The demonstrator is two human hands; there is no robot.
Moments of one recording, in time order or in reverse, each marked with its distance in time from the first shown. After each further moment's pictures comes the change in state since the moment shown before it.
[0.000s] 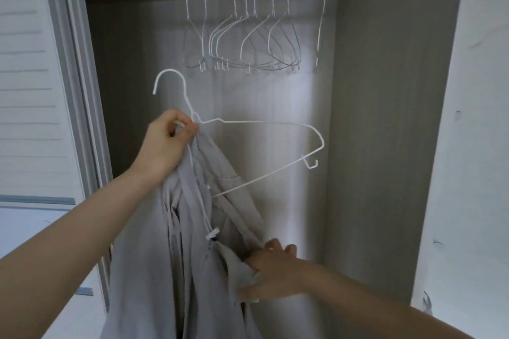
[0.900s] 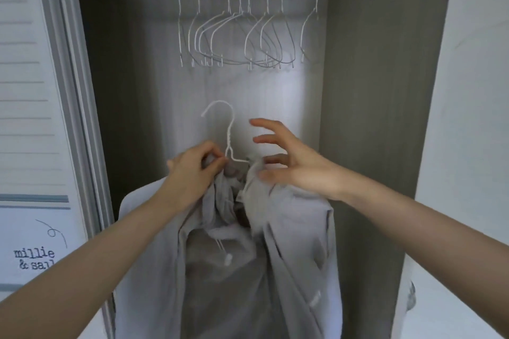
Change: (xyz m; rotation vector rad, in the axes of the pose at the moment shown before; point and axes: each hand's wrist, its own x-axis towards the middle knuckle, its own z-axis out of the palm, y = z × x) left_hand -0.048 0.009 0.032 0.239 -0.180 0.084; right_hand -0.045 -0.006 -0.143 0.708 0.511 -0.353
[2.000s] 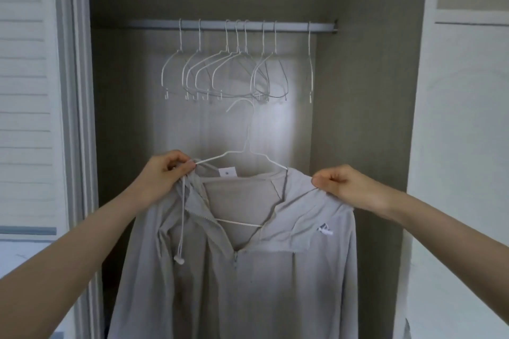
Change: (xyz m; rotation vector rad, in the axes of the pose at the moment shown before) left_hand 0.048 -0.050 -0.045 -0.281 -0.107 -0.079; right_hand -0.034 -0.009 -0.068 -0.319 0.188 0.334
